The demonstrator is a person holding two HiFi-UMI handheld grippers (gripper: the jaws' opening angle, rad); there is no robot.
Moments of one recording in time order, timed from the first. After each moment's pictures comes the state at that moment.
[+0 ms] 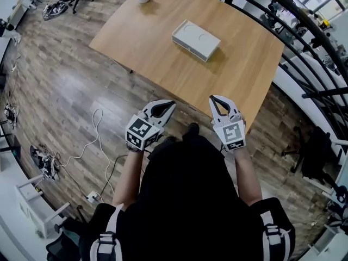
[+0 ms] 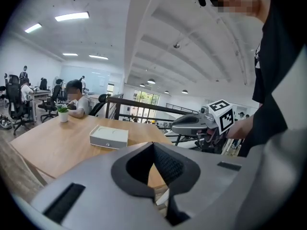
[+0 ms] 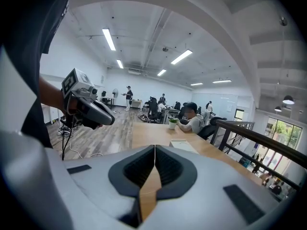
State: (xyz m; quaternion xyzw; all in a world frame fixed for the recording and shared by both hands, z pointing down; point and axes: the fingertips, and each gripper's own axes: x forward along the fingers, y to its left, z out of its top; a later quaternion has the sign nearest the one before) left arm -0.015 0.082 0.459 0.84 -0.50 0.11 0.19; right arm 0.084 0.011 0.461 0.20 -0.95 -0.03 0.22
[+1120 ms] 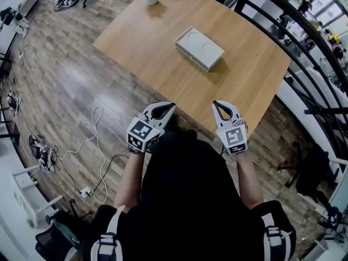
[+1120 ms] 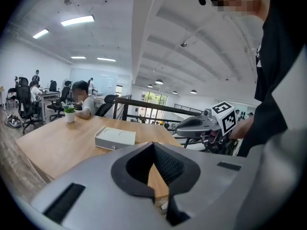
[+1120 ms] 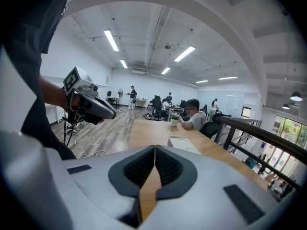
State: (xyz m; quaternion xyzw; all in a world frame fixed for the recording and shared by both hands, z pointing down) left arm -0.018 0.038 0.471 0.81 -0.55 0.11 0.19; right arm 0.092 -0.039 0.485 0.16 -0.96 -0.02 0.23
